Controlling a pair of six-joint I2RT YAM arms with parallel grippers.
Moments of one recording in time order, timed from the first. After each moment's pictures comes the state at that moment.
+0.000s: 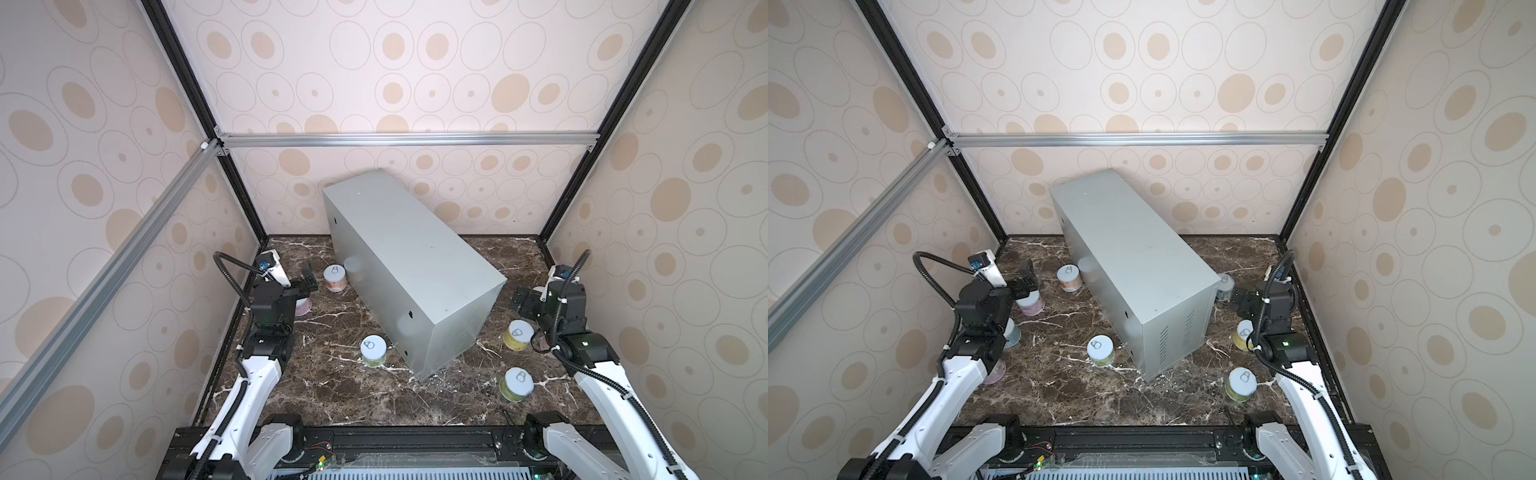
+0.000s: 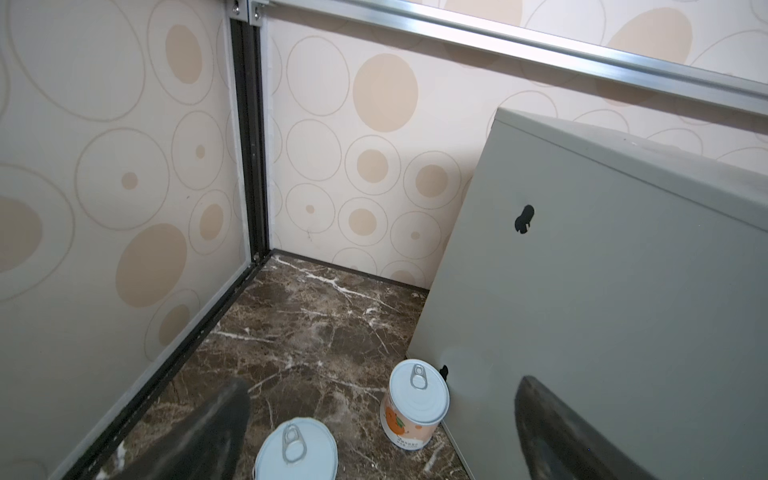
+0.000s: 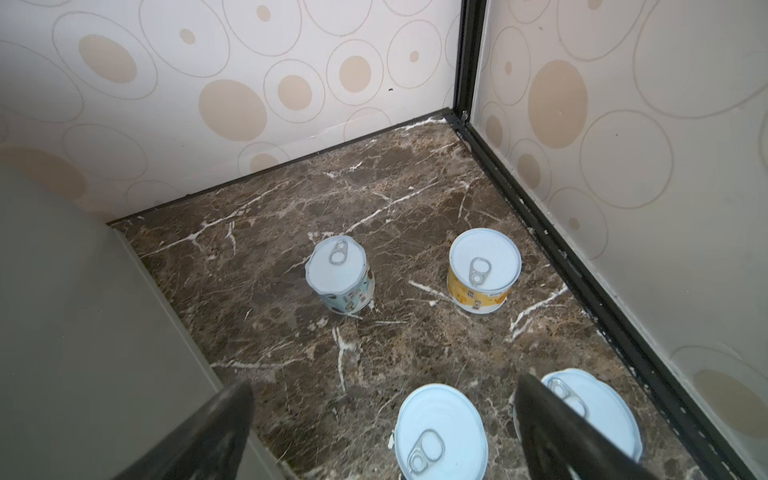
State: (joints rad) left arm -0.05 0.94 0.65 0.15 -0.15 -0.27; right arm 0.11 0.86 0.82 -0.51 0.25 0.35
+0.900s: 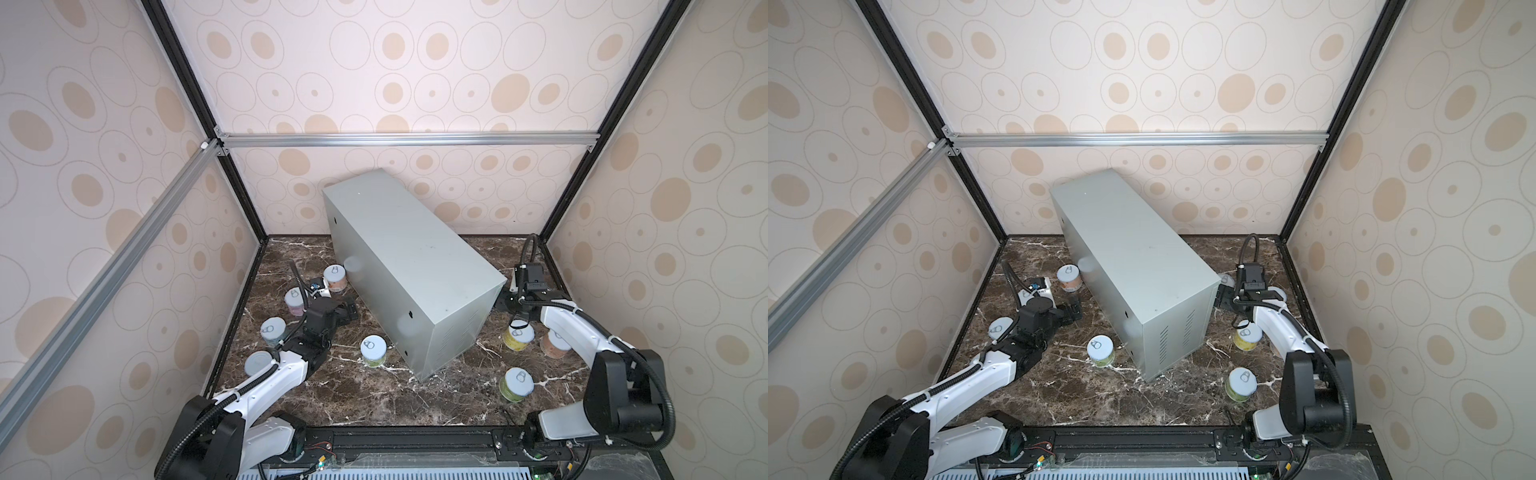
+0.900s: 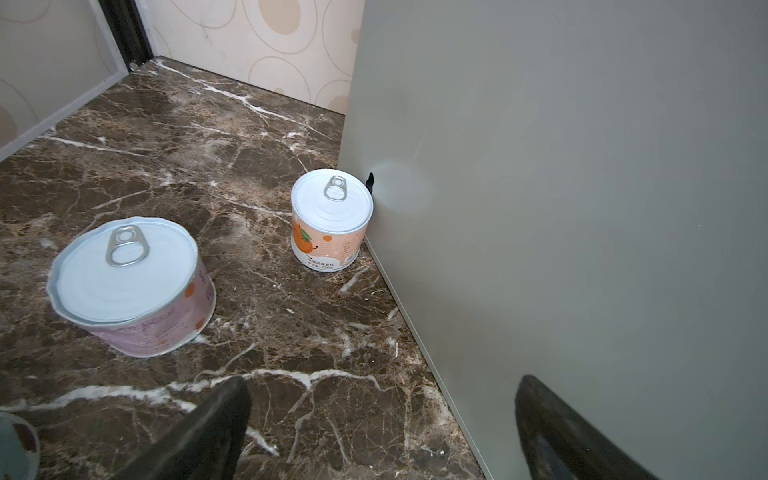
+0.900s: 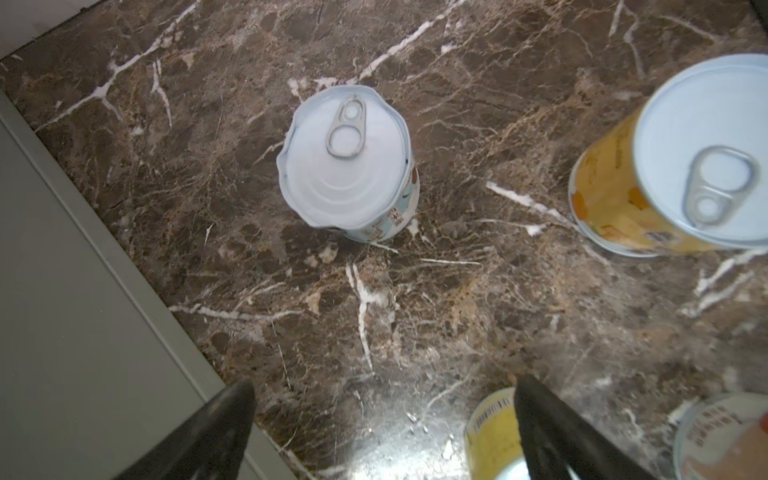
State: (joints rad) left arm -0.42 1.16 0.51 0.21 -0.34 -0.47; right arm 0.05 1.49 0.98 -0.45 0.01 0.38
